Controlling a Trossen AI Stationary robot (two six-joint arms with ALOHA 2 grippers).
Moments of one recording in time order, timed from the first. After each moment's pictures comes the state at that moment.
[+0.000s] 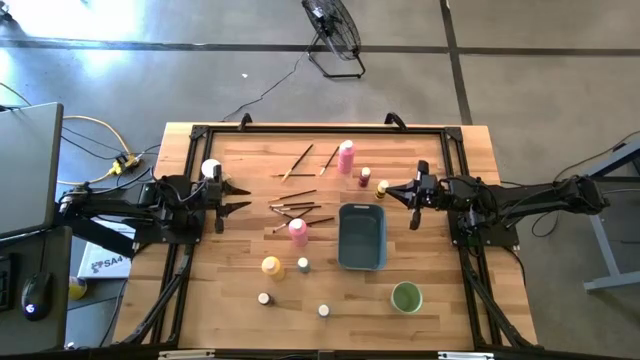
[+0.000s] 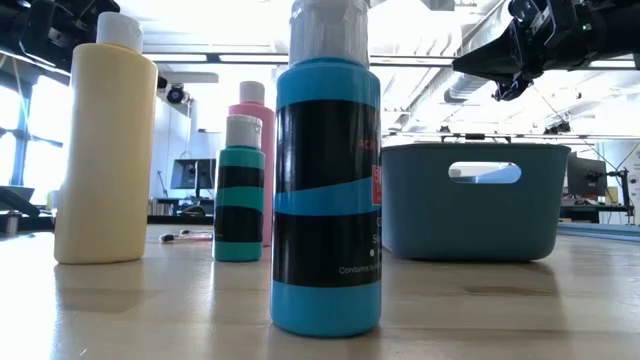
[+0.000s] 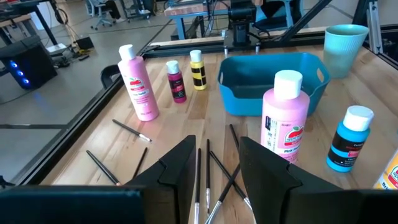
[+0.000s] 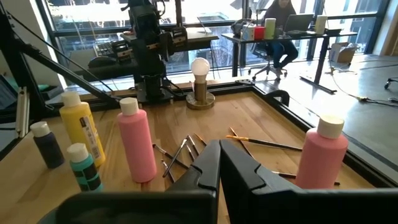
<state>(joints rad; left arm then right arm) -0.01 0.22 0.31 -0.29 -0.19 0.10 0.01 0.61 0.29 0.24 0.23 0.08</state>
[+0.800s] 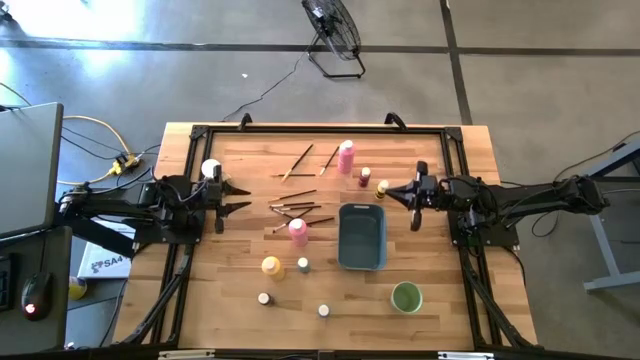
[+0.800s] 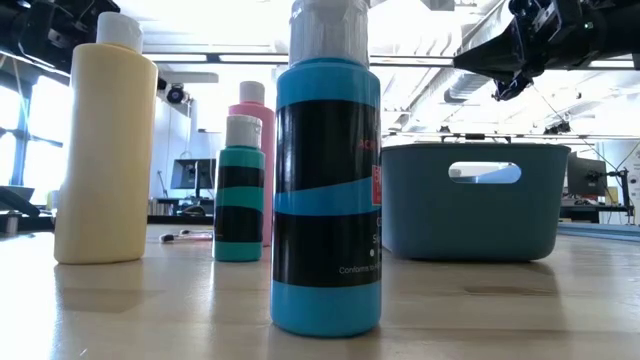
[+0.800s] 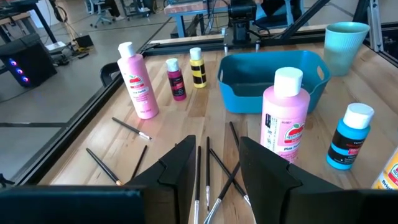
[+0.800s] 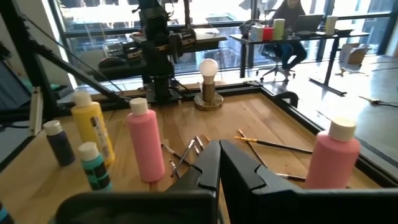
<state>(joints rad) -0.01 0.22 0.31 -0.30 -0.19 0.10 0.01 0.61 0.29 0.24 0.18 0.08</state>
